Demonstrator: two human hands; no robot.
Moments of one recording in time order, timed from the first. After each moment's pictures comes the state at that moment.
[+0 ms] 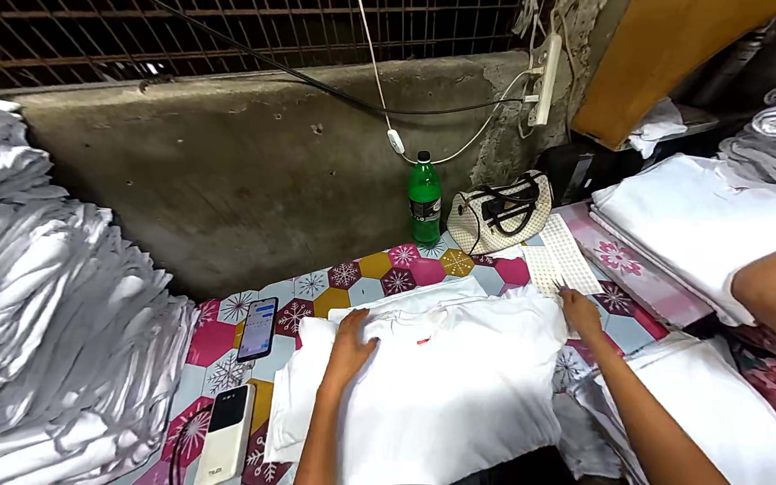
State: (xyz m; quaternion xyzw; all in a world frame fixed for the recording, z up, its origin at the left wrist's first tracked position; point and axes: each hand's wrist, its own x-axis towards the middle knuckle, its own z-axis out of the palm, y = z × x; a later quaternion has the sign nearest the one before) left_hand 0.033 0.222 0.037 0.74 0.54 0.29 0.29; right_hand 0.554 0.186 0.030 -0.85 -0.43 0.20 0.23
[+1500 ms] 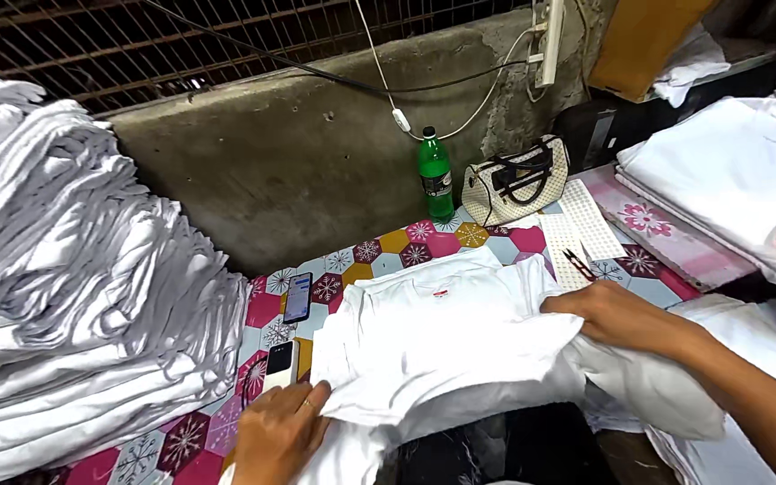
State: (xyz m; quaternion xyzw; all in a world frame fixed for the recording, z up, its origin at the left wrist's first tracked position) left_hand -0.043 0.032 0.178 0.85 0.42 0.24 -0.22; right_hand 0.454 0.081 0.203 -0.40 -0.90 0.09 0.16
